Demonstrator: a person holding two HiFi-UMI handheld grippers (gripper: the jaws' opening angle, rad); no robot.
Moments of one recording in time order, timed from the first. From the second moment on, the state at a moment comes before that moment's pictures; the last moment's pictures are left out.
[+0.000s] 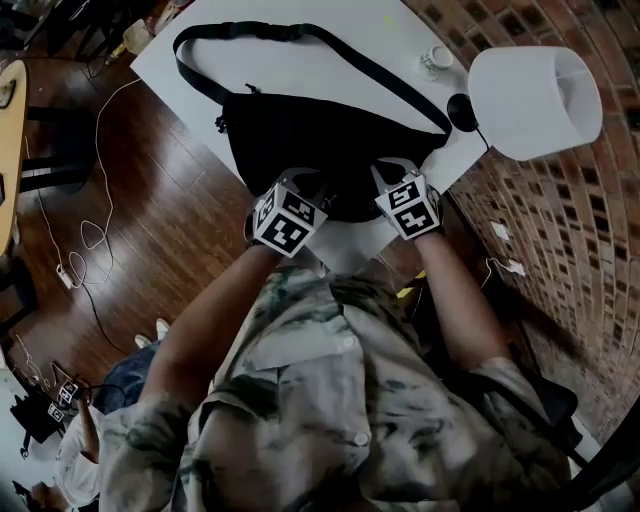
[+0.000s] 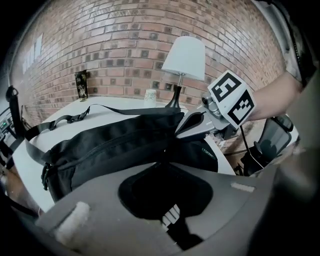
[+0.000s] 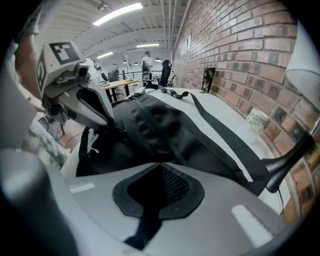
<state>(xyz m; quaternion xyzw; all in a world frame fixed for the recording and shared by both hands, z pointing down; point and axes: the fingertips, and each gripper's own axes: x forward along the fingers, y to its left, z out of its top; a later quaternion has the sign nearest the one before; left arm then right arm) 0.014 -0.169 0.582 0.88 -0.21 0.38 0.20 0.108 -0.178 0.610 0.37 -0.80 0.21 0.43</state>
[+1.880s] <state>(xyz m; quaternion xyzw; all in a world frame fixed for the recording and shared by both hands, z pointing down) -0.171 -0.110 0.490 0.90 -0.29 0.29 0.15 0.098 -0.037 0.503 0.53 -0.78 0.15 0.30</state>
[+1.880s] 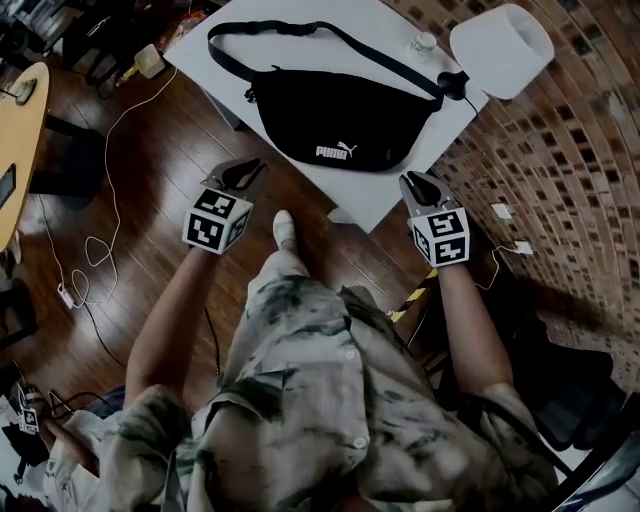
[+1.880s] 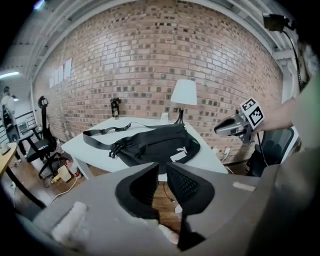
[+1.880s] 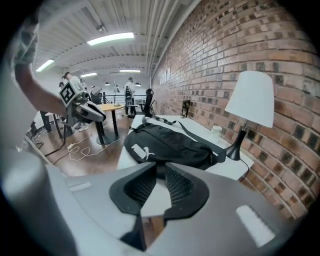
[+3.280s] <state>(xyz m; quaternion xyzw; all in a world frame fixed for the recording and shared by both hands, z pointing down) -0.314 0.466 0.306 0.97 -0.18 0.09 0.15 -0.173 0.515 0.318 0.52 -0.82 0.10 0.21</state>
